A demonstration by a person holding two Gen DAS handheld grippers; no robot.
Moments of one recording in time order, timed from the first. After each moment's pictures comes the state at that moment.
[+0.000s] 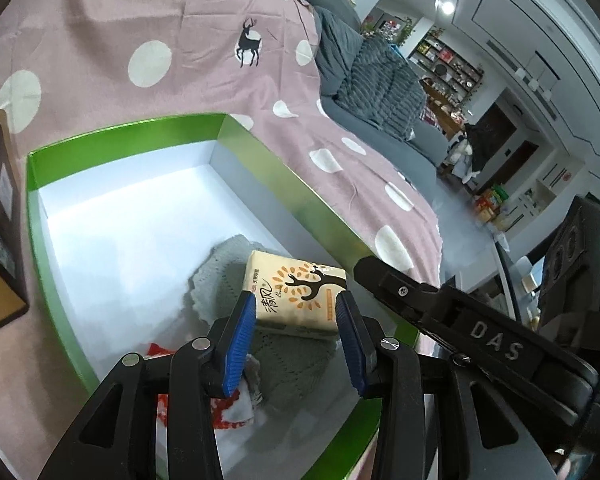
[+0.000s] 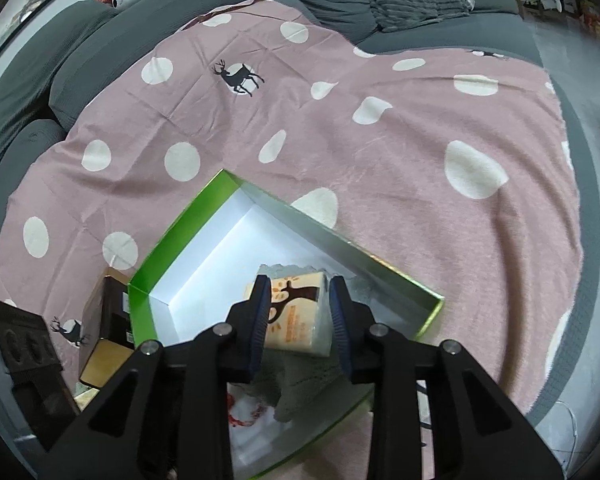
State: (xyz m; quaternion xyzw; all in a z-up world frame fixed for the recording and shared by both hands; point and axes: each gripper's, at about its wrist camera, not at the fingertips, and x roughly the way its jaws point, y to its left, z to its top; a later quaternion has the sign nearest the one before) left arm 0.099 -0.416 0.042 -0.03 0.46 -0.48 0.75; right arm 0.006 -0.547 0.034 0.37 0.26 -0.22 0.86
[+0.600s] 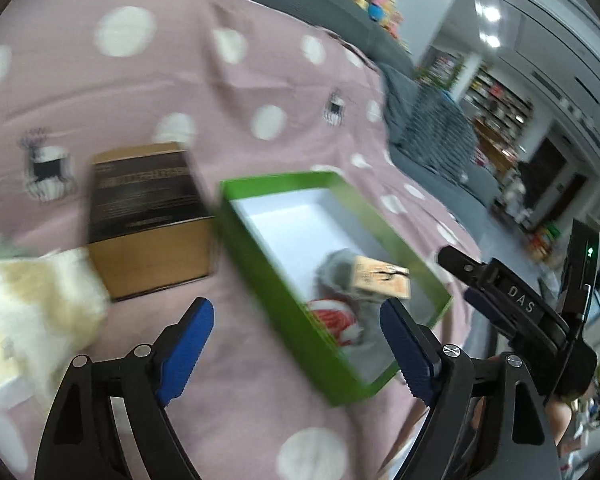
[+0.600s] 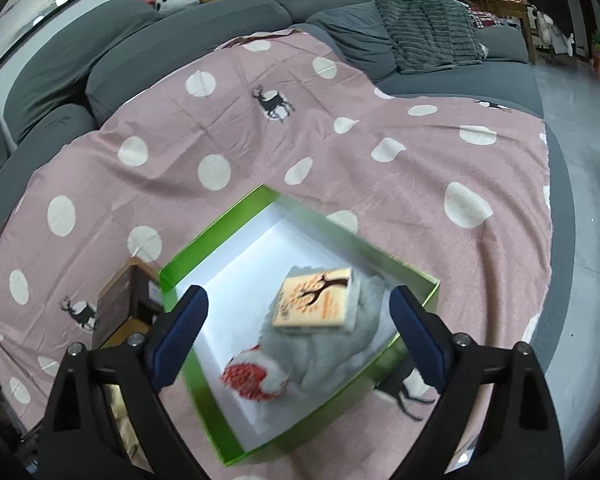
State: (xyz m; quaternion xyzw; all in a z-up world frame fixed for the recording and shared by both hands) left arm 0.081 -0.257 0.100 -0.05 0.41 -0.35 0.84; right arm -0.022 -0.500 0.075 0.31 0.23 -0.22 0.89
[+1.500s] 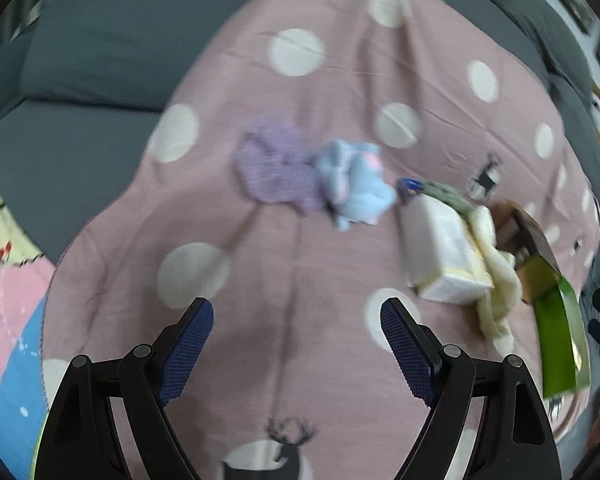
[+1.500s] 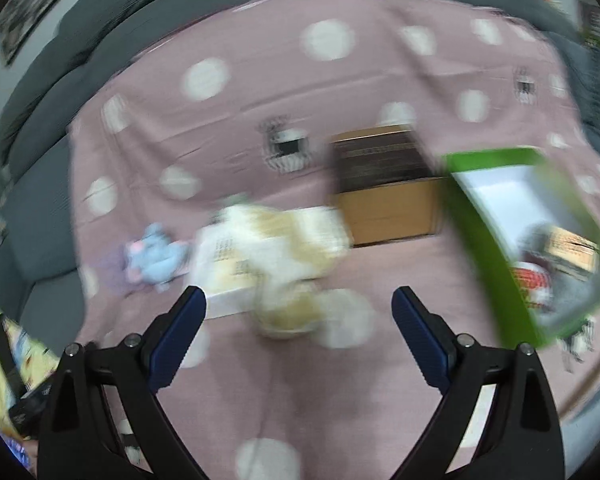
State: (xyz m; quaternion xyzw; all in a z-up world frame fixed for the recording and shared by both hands) left arm 0.001 0.108 0.033 -0.20 0.42 0.06 0.88; right arm 0.024 -0.221 0.111 0.13 0.33 0.07 0.93
